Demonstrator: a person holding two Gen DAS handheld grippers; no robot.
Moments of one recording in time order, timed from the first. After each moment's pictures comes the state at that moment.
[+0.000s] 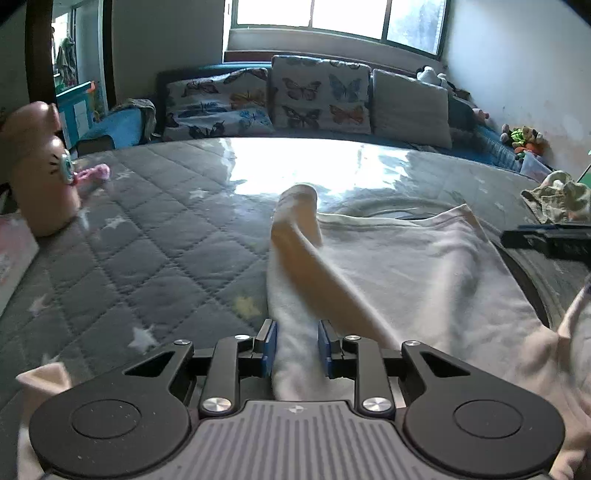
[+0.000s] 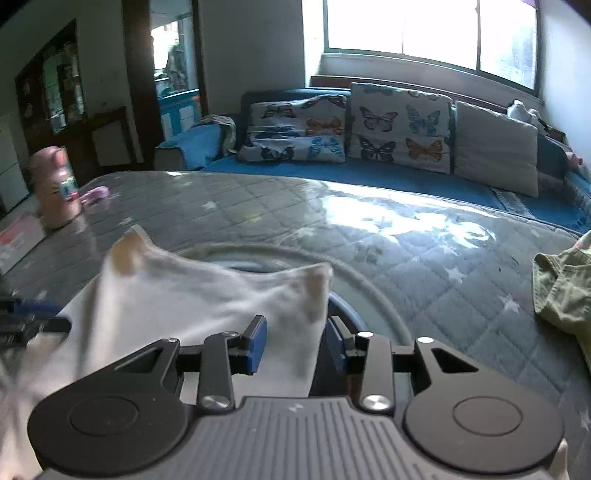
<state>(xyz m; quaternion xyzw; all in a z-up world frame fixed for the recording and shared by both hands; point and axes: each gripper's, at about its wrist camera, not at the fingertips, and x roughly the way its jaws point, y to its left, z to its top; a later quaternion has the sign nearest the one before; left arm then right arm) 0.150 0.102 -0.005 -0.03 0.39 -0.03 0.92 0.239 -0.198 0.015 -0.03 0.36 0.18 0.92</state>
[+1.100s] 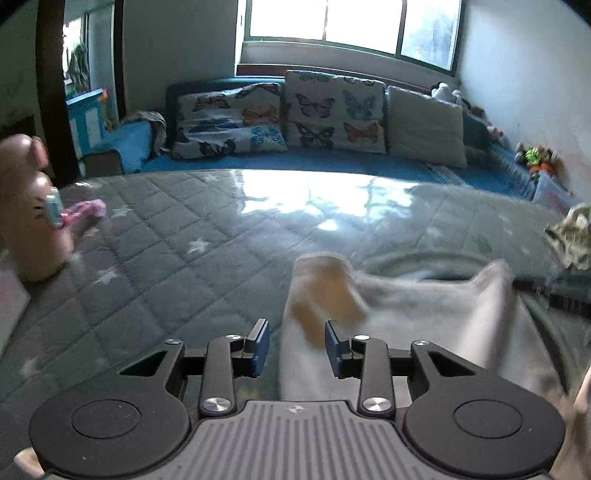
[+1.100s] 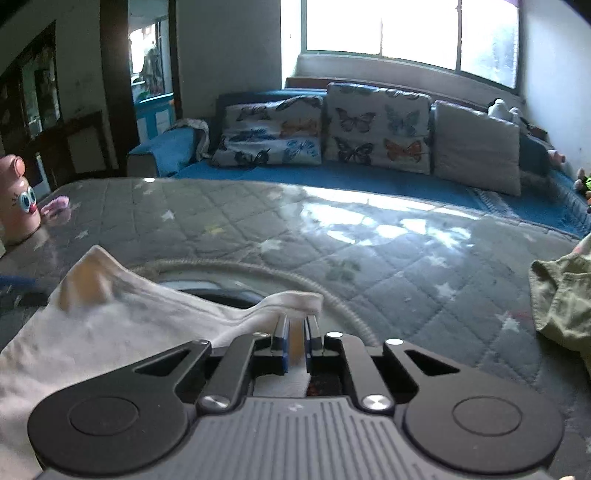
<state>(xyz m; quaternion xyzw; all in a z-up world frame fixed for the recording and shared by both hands) 0.216 0.108 0.008 -0.05 0.37 -0.01 0.93 0.265 -0.190 -0.002 -0.05 0.35 0.15 0.92</state>
